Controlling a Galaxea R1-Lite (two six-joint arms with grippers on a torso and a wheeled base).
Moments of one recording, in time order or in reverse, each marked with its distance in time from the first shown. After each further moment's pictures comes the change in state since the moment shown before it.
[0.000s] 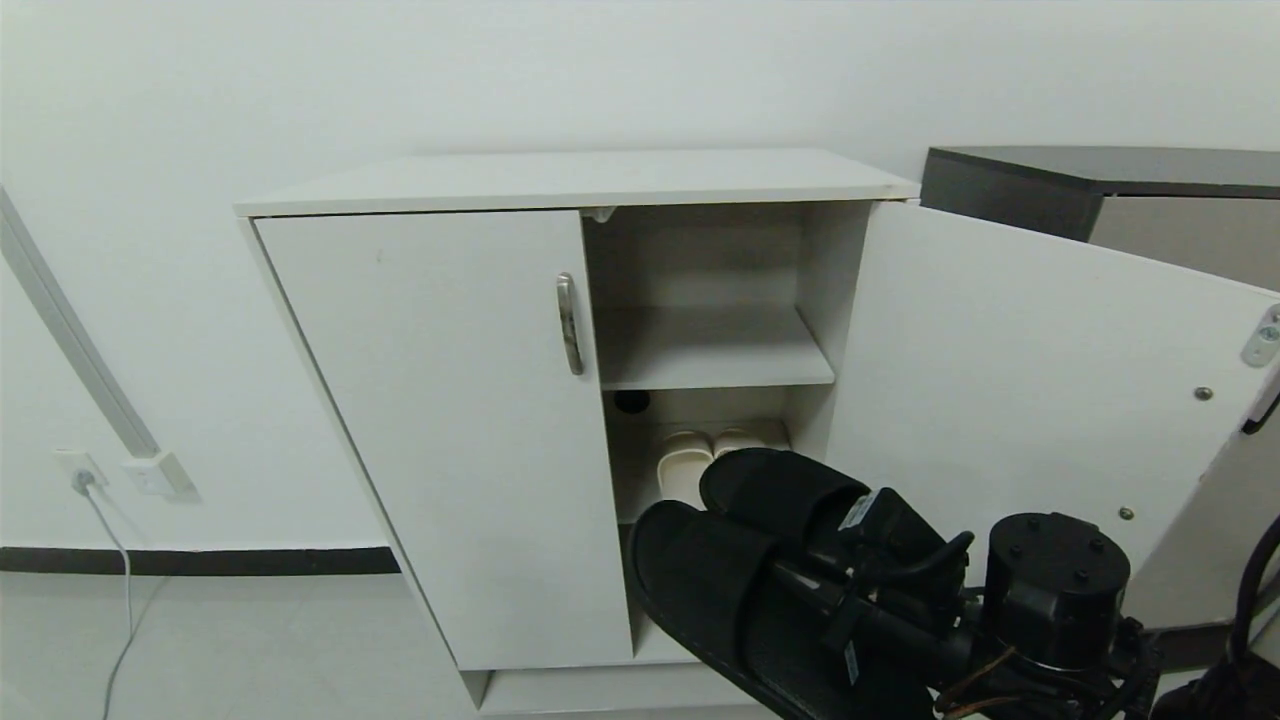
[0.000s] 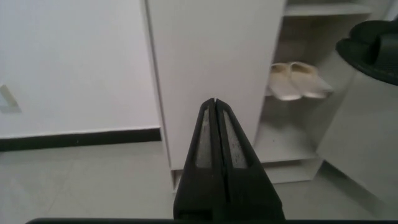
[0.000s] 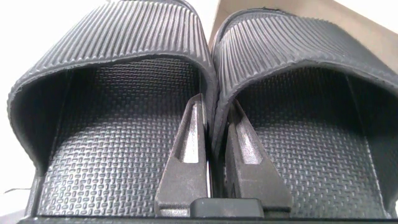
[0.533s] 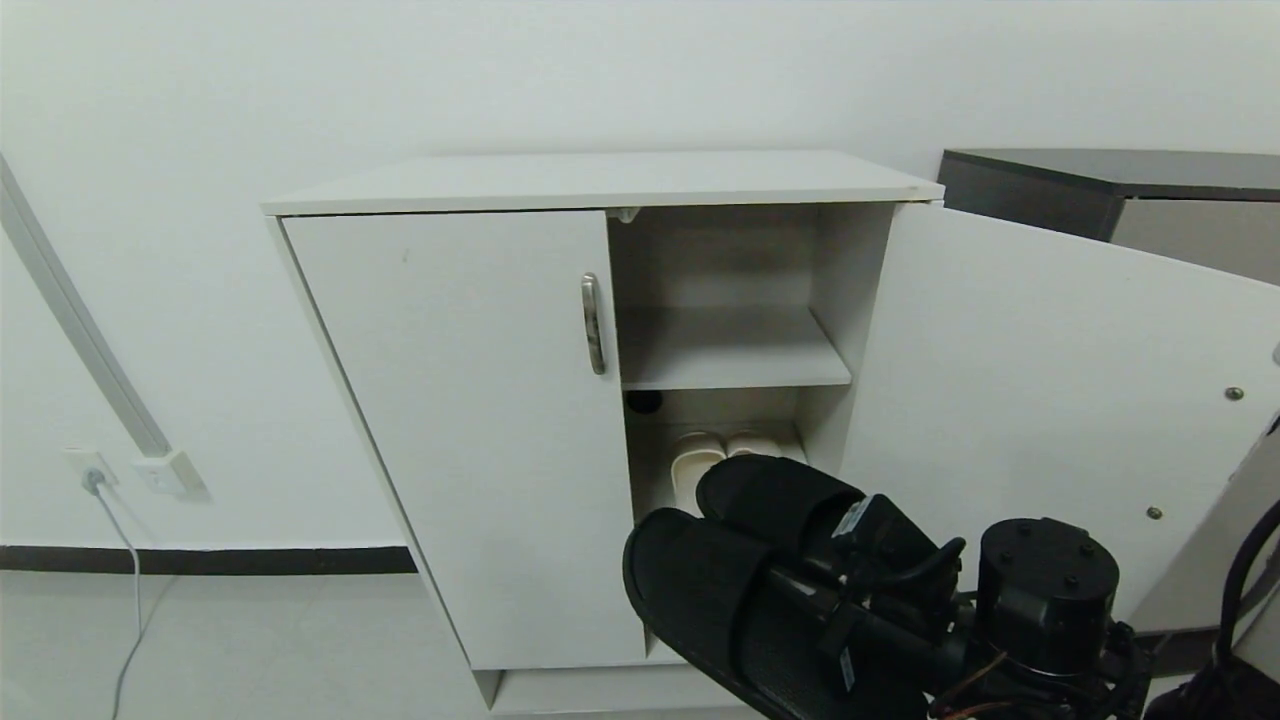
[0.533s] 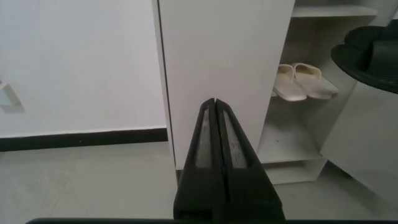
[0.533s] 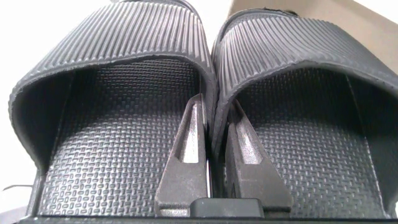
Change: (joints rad) left arm 0.000 0.000 0.000 -0.001 0.000 0.000; right arm 0.008 0.014 0.002 -0.013 0.000 -0.001
